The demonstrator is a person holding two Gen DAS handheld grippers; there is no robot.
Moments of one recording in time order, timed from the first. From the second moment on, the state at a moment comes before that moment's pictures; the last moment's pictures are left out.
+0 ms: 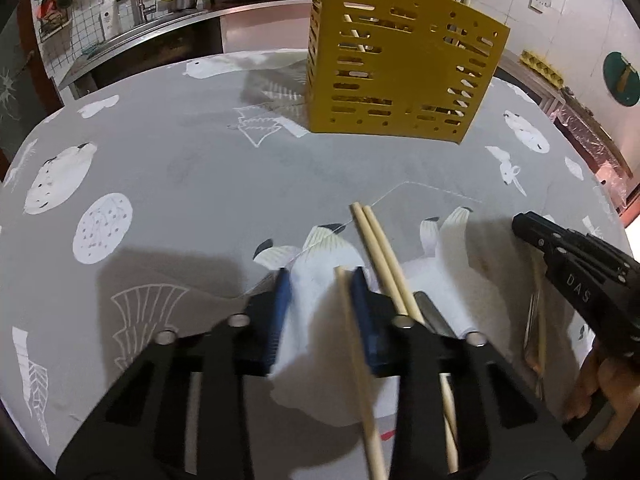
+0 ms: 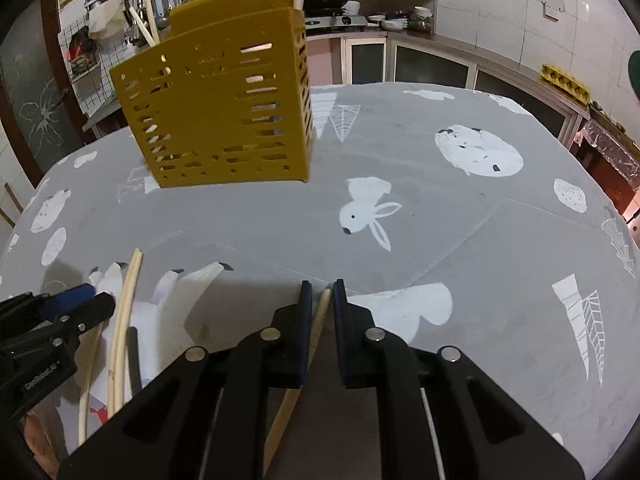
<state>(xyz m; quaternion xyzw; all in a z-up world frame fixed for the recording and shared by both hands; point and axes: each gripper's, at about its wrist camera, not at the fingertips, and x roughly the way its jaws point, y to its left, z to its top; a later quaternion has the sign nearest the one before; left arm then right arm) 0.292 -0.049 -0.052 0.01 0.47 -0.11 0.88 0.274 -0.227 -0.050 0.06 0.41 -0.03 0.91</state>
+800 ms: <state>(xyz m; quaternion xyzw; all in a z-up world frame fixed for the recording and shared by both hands) 0.266 -0.034 0.002 -0.01 0.38 -0.12 0.92 0.235 -0.229 0.020 0.07 0.28 -0.04 0.96</state>
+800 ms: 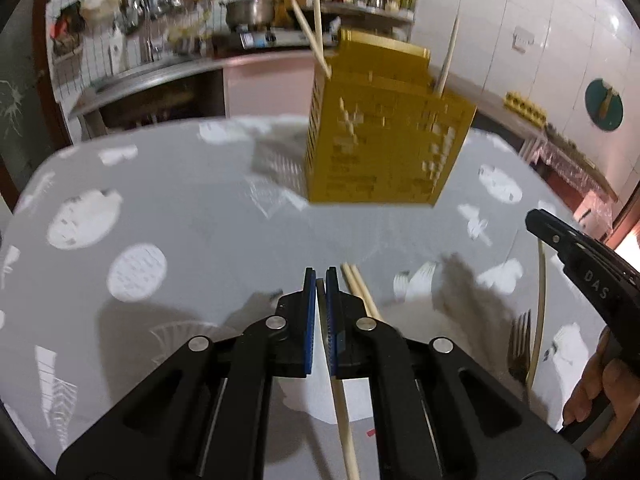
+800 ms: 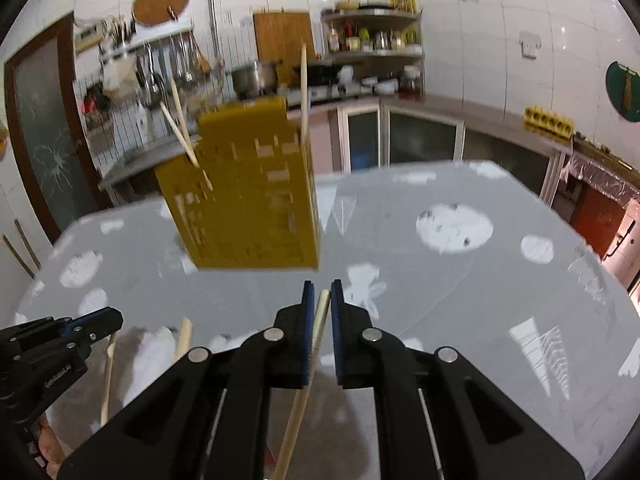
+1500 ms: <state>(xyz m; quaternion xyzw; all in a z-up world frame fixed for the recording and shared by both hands) 0.210 -0.016 0.096 -0.03 0.20 -0.12 0.97 0.178 -0.225 0.100 0.02 0.13 -0.05 0.99</state>
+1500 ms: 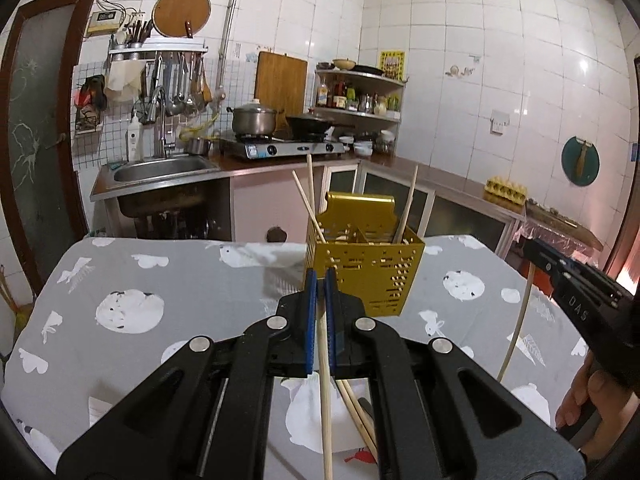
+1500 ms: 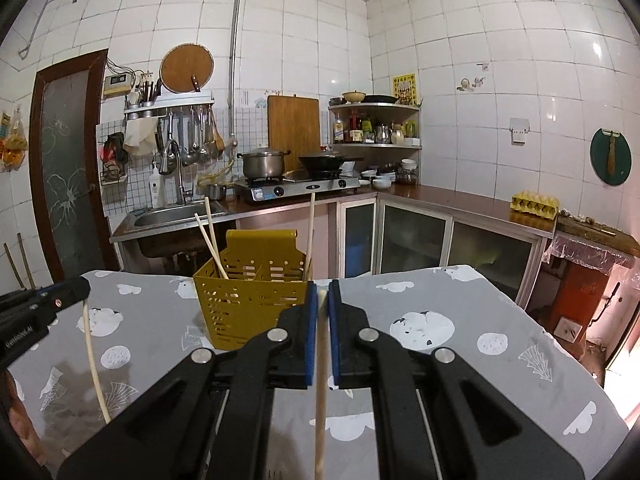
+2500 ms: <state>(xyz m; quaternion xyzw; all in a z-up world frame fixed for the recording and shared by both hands) 0.233 -0.012 0.126 -0.03 0.15 -0.13 0.98 0.217 -0.227 0.124 0.03 0.10 -0.03 0.99</state>
